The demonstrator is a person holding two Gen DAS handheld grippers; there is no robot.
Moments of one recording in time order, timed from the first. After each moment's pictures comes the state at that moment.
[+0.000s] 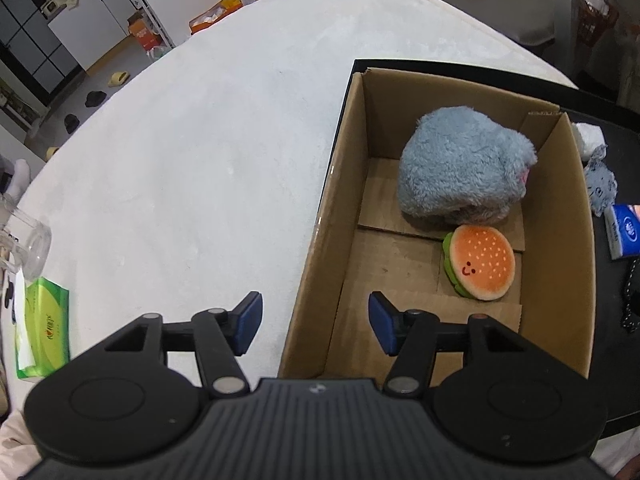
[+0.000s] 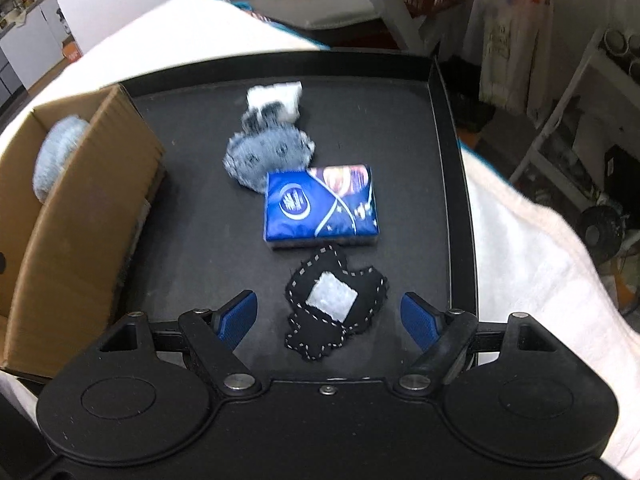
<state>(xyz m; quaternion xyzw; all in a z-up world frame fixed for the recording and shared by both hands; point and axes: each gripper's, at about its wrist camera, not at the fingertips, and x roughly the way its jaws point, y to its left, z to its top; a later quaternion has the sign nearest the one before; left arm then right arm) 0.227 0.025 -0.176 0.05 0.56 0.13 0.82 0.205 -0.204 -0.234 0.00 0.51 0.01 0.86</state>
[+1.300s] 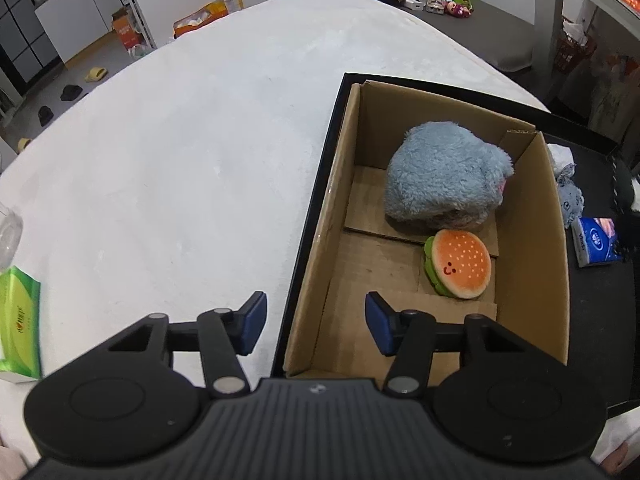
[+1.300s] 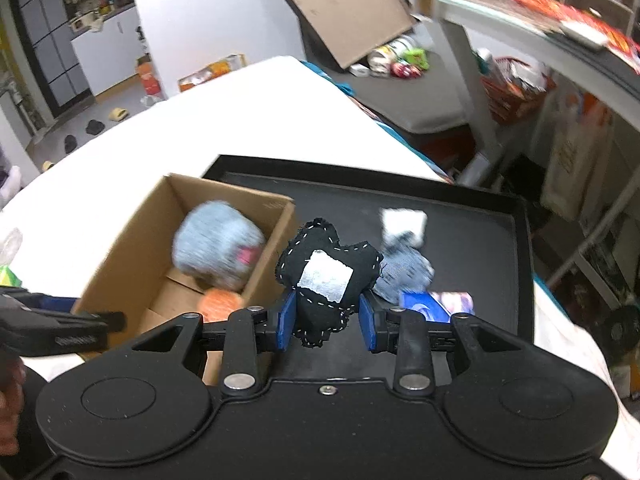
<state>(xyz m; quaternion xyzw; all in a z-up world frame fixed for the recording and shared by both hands) 0.210 0.047 -0.170 -0.01 0.53 0.09 0.84 0.209 -0.123 -0.143 -0.03 0.43 0.11 0.89</state>
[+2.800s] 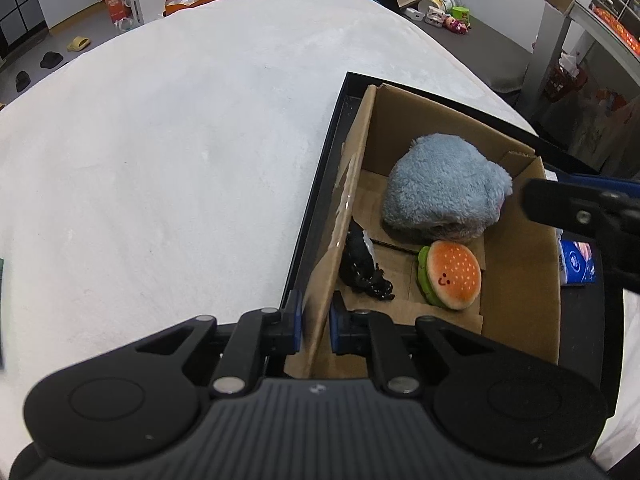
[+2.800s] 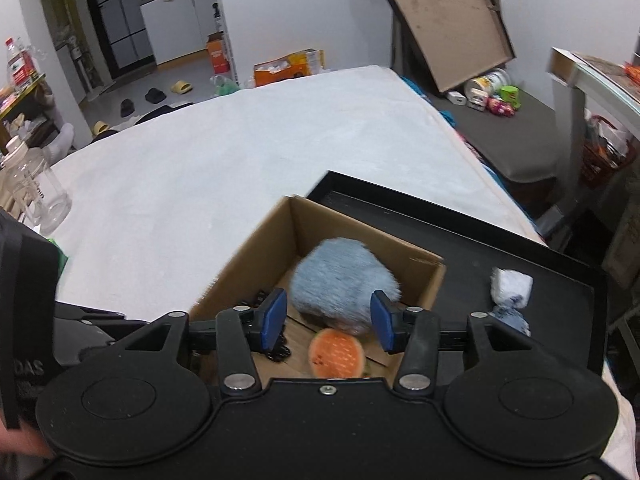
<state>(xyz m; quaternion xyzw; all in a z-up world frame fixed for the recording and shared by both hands) 0.211 0.075 -0.176 -0.08 0.53 0.06 0.84 0.220 -0.038 -0.128 -0.08 0.43 0.19 0.88</state>
